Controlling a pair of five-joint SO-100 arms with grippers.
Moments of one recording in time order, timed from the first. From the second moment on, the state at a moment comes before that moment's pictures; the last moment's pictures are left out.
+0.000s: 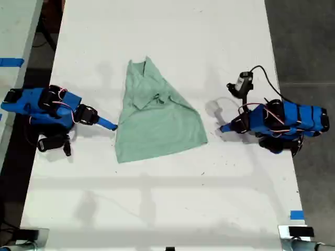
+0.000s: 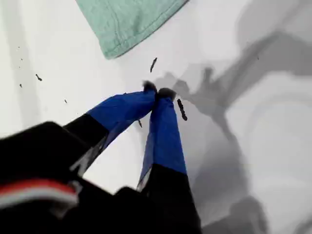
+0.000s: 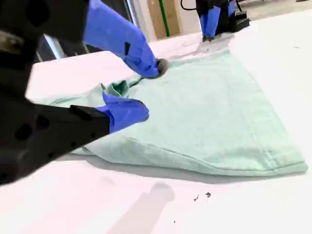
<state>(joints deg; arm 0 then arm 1) 1.0 204.8 186.2 59.0 16.1 7.6 199.5 174.7 77.0 -40.1</state>
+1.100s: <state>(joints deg) 1.0 204.8 186.2 59.0 16.1 11.2 121.5 137.9 52.0 -16.4</state>
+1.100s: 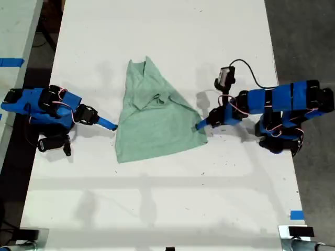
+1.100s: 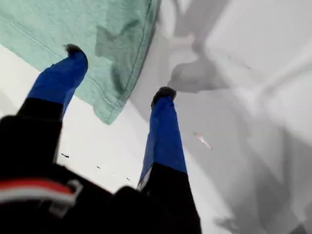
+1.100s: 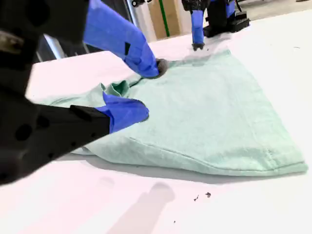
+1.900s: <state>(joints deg) 1.0 204.8 186.2 59.0 16.1 9.6 120.1 131.6 56.9 -14.2</state>
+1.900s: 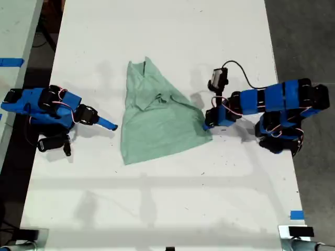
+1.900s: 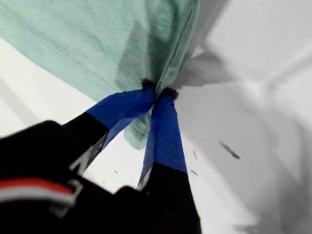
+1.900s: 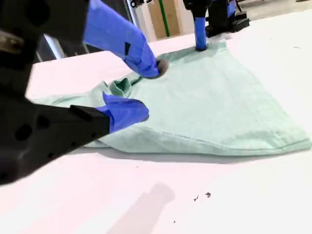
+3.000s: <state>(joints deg) 1.0 204.8 186.2 59.0 16.1 -5.1 77.3 64.0 74.2 -22.9</state>
